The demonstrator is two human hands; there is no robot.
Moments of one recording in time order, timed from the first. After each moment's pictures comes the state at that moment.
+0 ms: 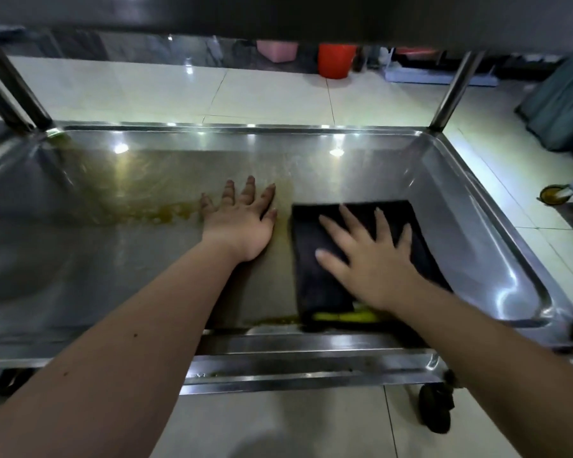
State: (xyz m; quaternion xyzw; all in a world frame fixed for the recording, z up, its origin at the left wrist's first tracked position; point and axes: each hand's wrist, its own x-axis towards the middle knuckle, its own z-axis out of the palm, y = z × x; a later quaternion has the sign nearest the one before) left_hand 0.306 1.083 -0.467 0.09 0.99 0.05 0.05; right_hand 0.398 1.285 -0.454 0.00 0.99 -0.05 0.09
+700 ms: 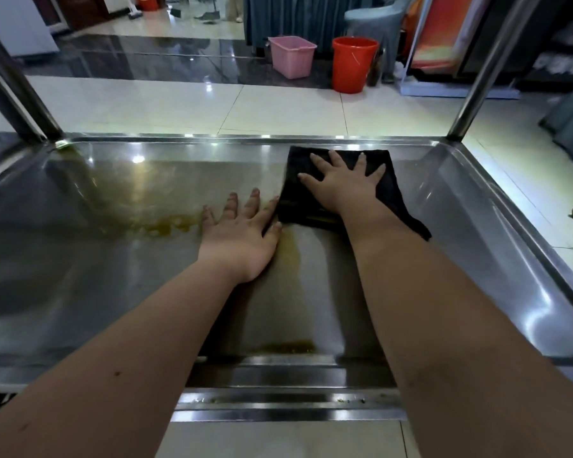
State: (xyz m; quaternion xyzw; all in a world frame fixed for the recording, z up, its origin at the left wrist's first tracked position) left_hand 0.302 1.082 -0.475 0.08 1.00 0.05 0.03; right_hand 0.210 1.268 -0.458 0.04 1.00 -0.07 0.05
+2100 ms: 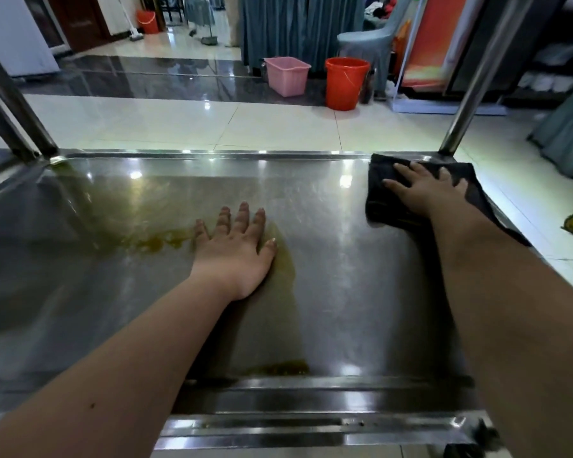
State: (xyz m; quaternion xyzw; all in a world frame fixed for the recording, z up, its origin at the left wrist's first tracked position) left_hand 0.304 1.083 -0.475 0.07 1.00 0.03 0.03; right_hand 0.218 1.415 -0.448 0.17 0.98 -0.07 0.04
